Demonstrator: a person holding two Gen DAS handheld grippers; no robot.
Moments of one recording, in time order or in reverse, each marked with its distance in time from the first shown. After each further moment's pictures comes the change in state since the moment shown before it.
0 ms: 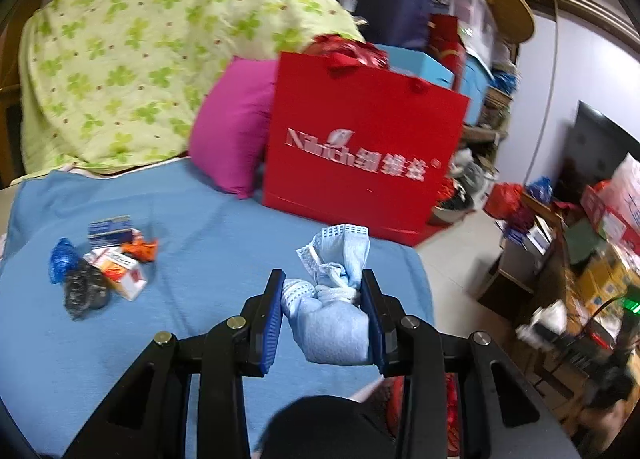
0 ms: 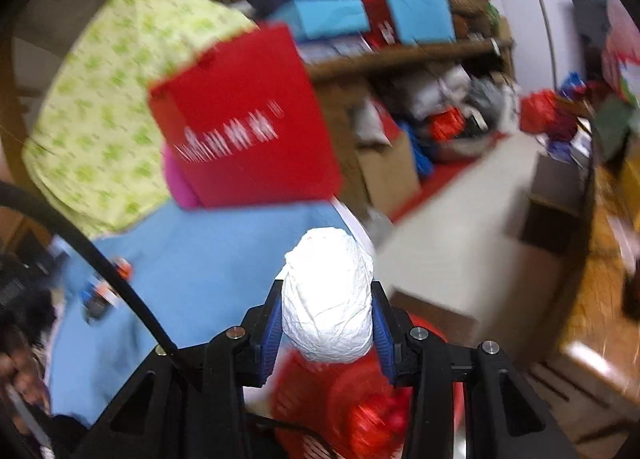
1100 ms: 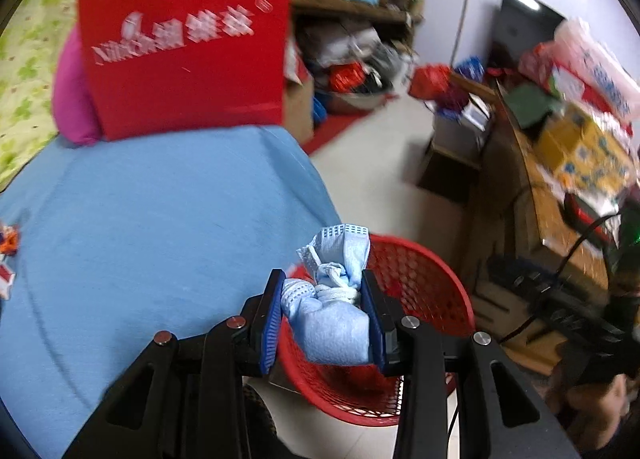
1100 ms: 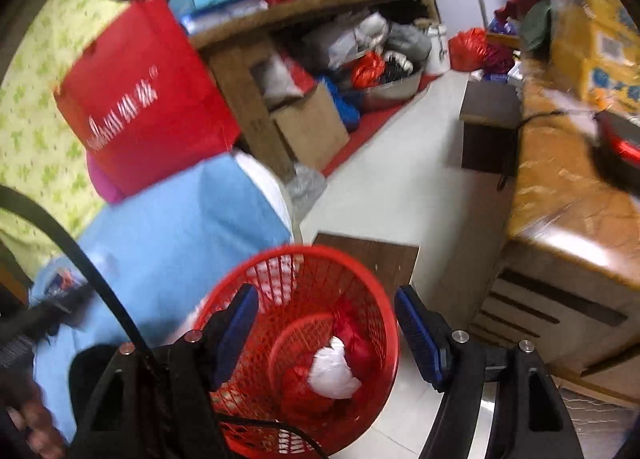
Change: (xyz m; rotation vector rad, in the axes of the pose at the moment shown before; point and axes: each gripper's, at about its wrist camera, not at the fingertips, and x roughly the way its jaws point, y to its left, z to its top) left arm 0.103 -0.155 -0.086 0.278 0.343 -0.217; right arm -0.002 -0.071 -0.038 0.198 0.007 -0.117
